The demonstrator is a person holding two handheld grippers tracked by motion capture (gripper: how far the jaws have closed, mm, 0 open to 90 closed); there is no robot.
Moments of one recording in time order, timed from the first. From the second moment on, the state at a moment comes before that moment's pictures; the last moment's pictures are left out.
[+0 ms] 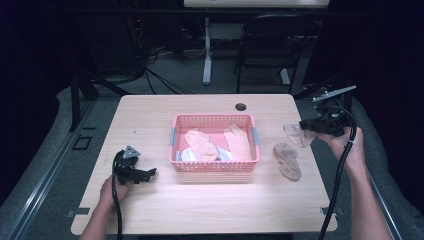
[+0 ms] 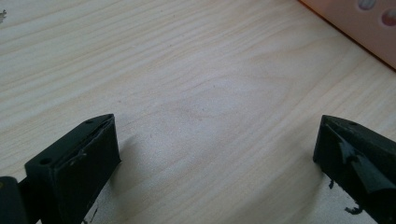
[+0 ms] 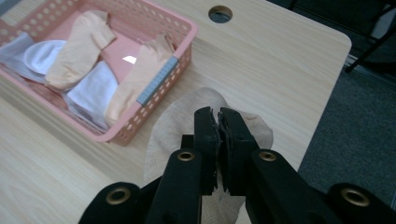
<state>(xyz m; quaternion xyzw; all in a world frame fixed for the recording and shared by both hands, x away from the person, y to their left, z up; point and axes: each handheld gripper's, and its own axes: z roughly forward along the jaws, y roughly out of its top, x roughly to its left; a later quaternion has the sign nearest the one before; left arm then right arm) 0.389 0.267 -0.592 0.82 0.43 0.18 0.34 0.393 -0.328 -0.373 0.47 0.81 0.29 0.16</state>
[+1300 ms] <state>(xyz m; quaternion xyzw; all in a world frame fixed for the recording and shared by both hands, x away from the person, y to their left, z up) 0.389 0.267 -0.592 0.81 0.43 0.18 0.34 0.386 -0.351 -0.494 0.53 0.80 0.26 0.11</state>
